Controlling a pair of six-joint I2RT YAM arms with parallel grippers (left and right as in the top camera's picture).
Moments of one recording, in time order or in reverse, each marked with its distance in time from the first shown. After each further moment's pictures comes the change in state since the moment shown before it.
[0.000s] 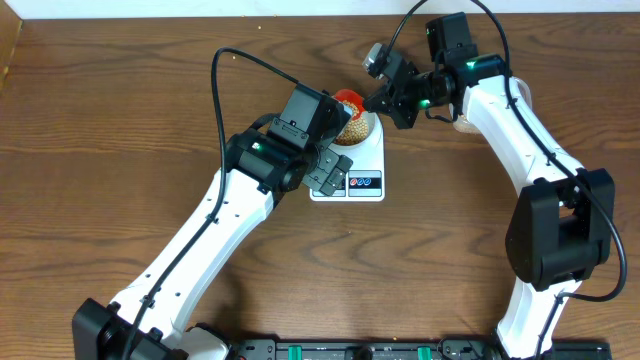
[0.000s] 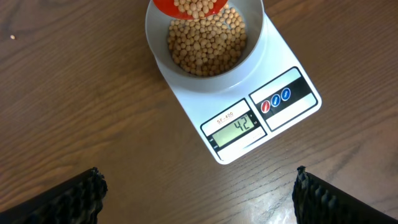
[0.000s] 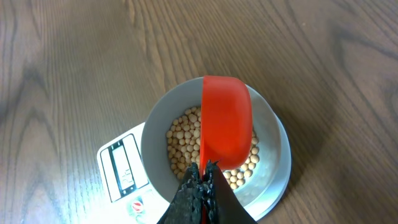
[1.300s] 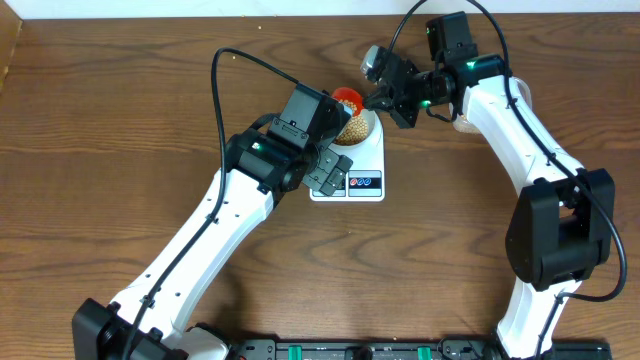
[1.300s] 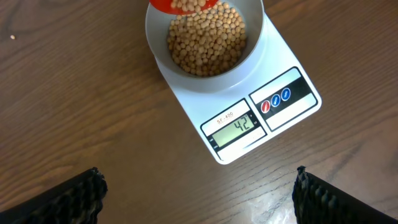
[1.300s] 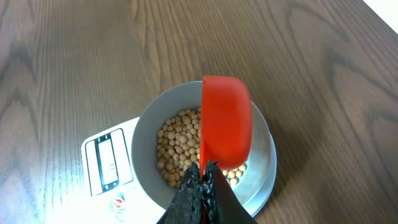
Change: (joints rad) left arm 0.000 0.000 0.000 0.000 0.000 0.000; right arm 0.000 0.000 0.000 0.014 0.000 -0.122
